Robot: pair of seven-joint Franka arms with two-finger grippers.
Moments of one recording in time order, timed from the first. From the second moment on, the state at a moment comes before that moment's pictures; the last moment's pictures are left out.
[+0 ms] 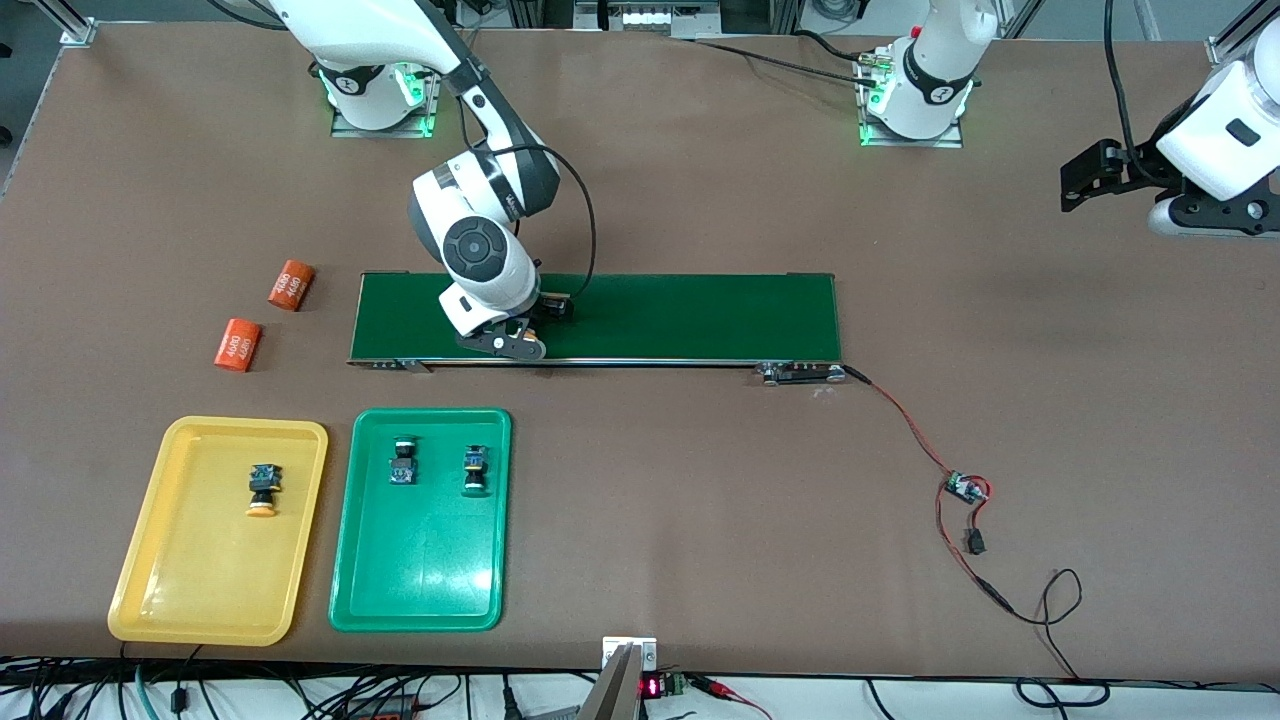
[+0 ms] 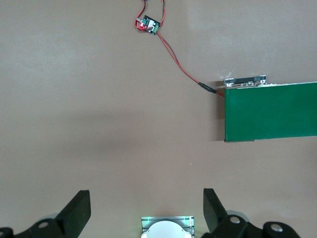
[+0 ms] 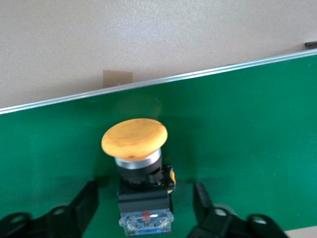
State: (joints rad) left arm -0.04 -0.02 -0.05 -1.55 0.04 1.39 -0.02; right arm 0.60 0.48 0.00 -1.89 0.11 2.20 0.71
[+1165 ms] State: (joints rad) left arm -0.03 -0.02 -0.05 -1.55 0.04 1.39 -0.02; right arm 0.25 0.47 -0.02 -1.71 0.01 2.20 0.48
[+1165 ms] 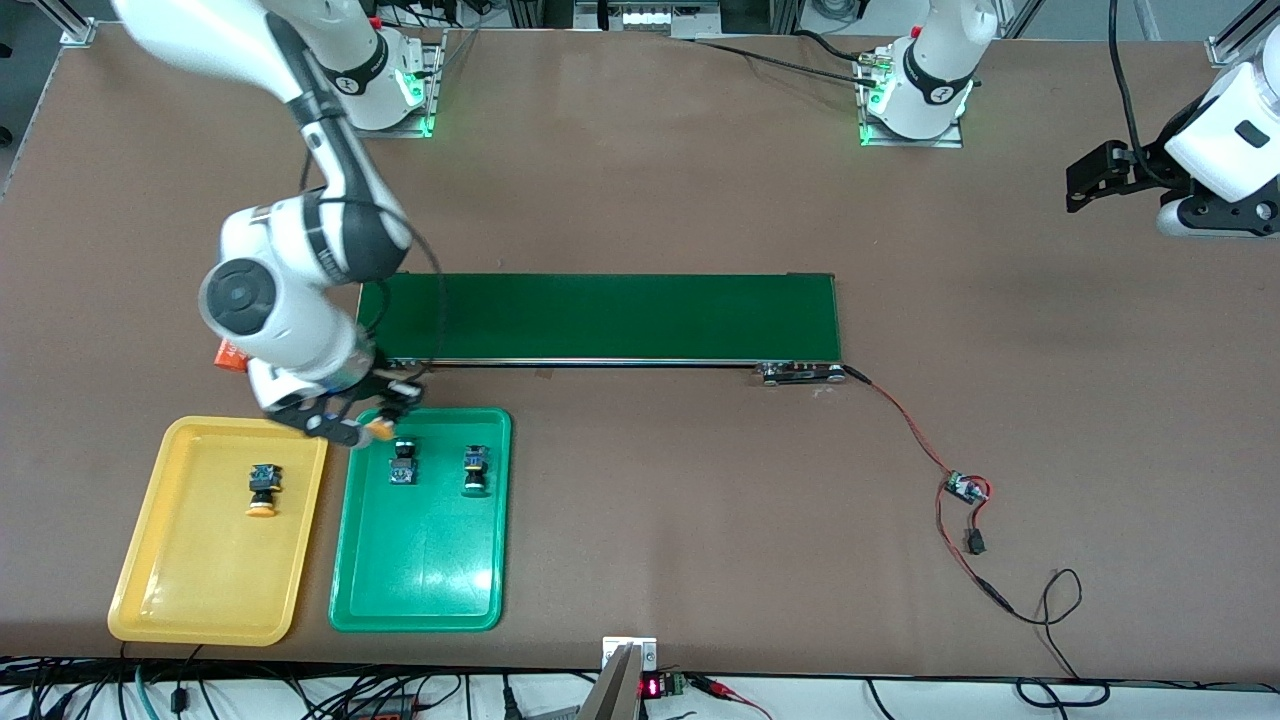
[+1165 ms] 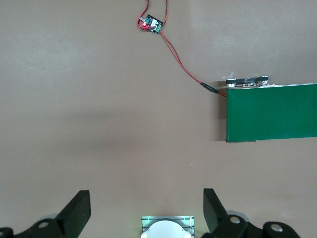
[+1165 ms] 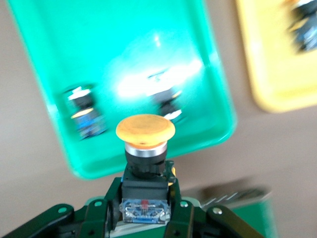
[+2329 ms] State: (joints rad) left arm -0.03 -0.02 -0.05 -1.55 0.04 1.39 -0.02; right arm -0.12 0.76 -0.04 -1.53 -0.08 2.44 -0.33
